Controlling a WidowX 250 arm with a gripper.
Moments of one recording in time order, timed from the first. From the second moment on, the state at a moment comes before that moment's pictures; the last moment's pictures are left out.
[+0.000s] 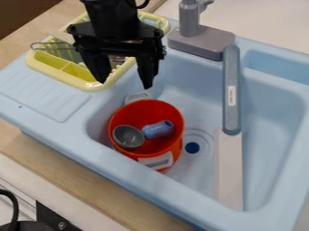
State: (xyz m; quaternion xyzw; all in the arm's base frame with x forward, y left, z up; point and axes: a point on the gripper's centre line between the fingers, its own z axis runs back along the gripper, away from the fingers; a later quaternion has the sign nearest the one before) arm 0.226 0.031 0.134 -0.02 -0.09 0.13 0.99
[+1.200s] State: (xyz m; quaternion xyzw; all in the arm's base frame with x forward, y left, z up) arm 0.216 0.129 0.156 -0.01 -0.14 0.39 0.91
